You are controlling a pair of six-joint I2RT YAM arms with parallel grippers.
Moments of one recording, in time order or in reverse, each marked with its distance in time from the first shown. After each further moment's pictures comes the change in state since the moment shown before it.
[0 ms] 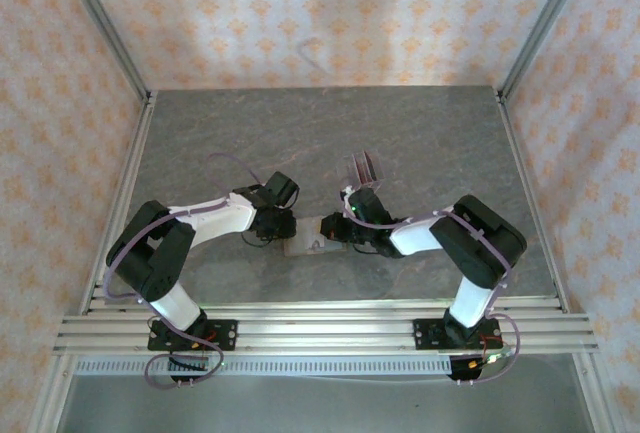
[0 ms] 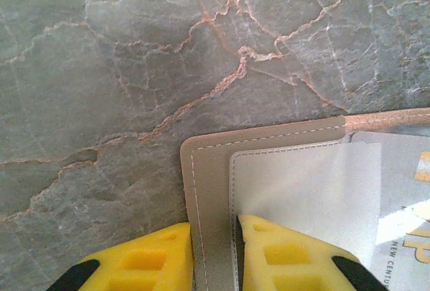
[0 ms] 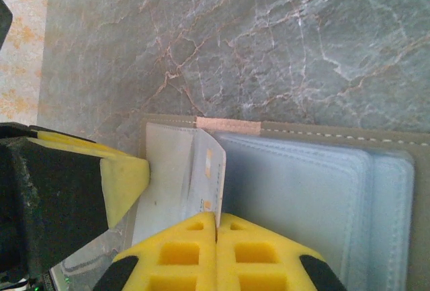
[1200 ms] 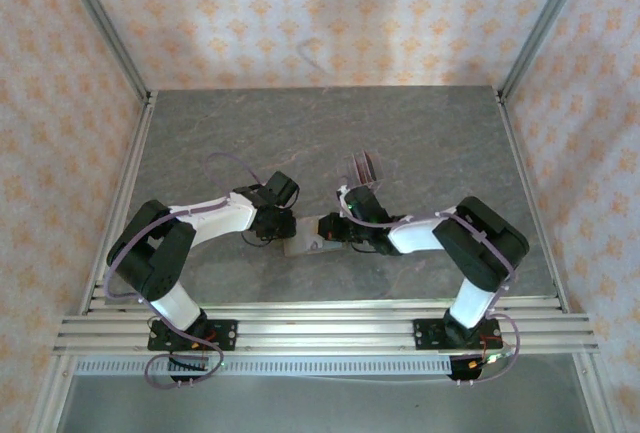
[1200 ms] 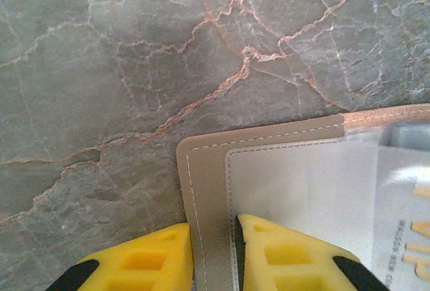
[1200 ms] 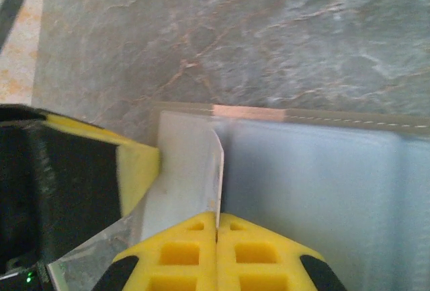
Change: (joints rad) left arm 0.000 0.005 0.005 -0.007 -0.003 0.000; right arm 0.025 -0.026 0.039 -0.085 -0.003 -0.054
